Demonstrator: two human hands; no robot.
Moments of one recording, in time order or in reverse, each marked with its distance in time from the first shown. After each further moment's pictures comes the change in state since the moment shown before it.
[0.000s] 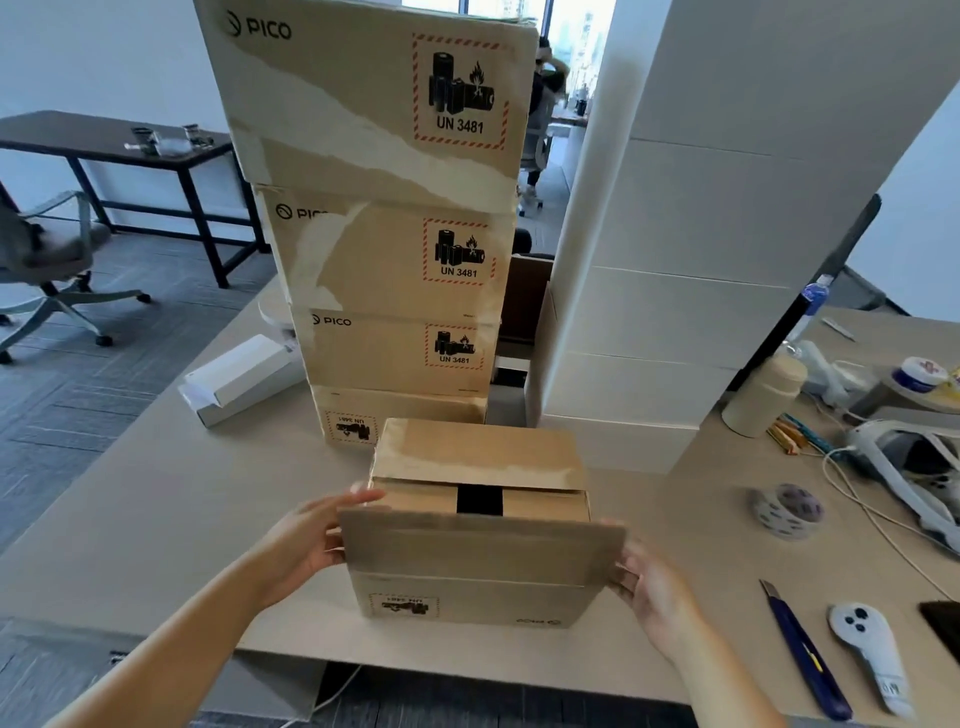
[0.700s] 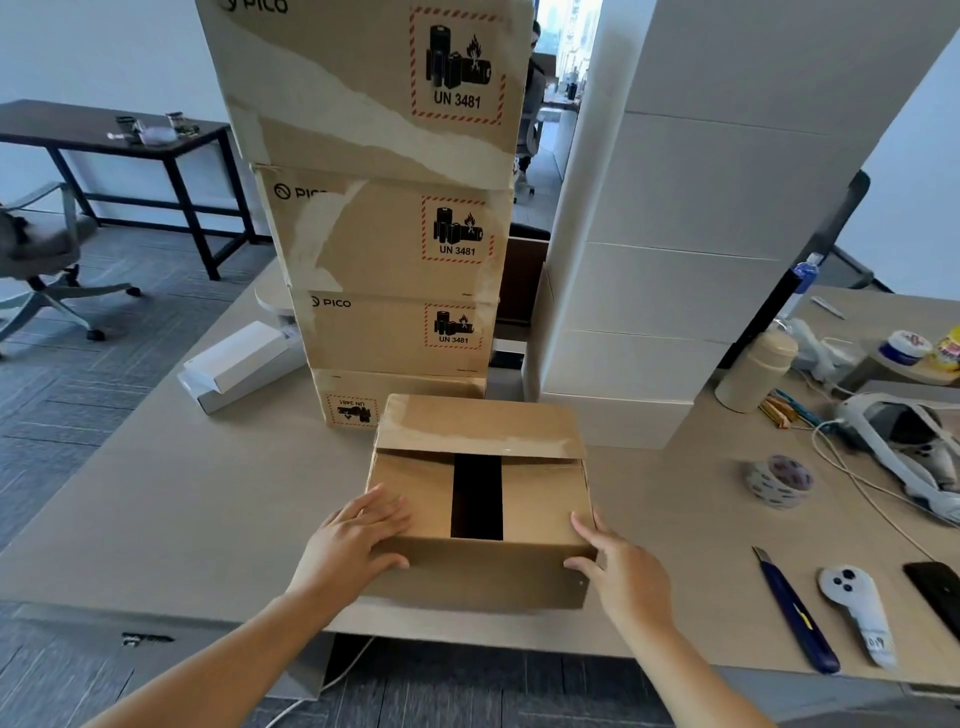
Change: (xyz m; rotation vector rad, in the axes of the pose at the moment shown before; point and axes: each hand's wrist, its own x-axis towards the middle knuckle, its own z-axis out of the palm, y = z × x) left_hand 0.025 -0.079 -0.001 1.352 0.144 0.557; right_hand -0.009 0.042 0.010 -1.350 0.109 -0.441
